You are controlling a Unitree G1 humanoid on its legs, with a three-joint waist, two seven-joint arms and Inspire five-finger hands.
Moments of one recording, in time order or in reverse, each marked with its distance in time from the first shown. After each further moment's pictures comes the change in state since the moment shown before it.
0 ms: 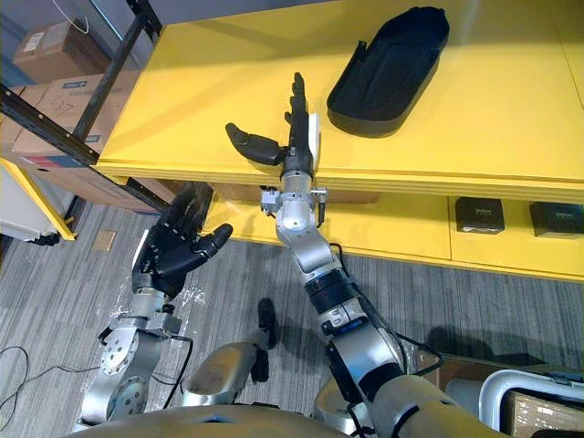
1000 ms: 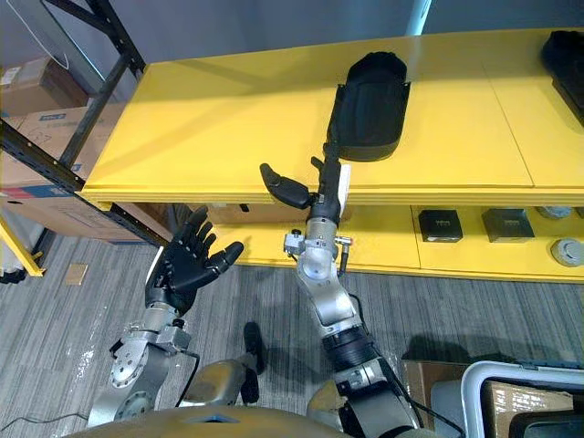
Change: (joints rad) left arm 0.067 0.019 -0.081 0.044 -0.005 -0.010 0.019; right arm 0.353 -0.030 -0.042 -0.229 -0.049 -0.003 -0.038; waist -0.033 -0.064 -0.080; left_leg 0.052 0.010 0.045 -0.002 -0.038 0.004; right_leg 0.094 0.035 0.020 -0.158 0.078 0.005
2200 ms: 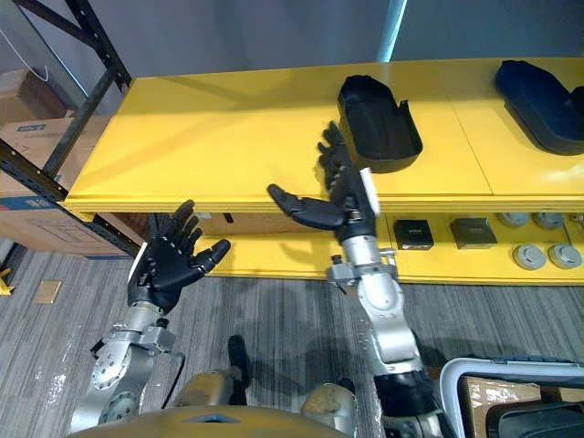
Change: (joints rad) left arm 0.004 0.022 0.125 -0.055 0.016 0.016 -0.062; right arm 0.261 -0.195 -0.273 -0.318 0.287 -0.080 0.527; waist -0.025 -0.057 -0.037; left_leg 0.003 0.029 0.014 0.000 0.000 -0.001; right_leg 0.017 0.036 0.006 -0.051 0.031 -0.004
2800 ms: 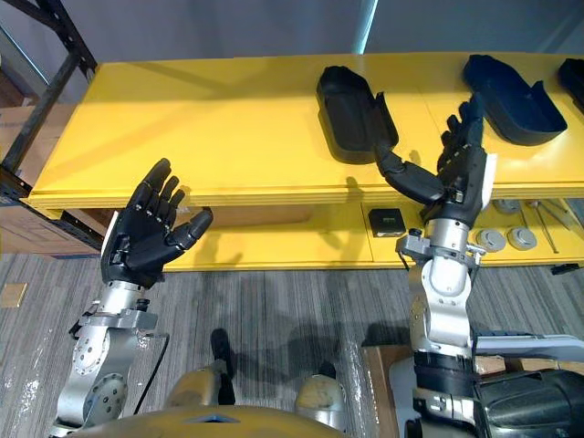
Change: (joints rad) left arm -0.084 0.020 0.046 -0.081 -0.048 -0.072 -0.044; right arm -0.151 -0.089 -0.199 0.216 -0.011 -0.033 -0.085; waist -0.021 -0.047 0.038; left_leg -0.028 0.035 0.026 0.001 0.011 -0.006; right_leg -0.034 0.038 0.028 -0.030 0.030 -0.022
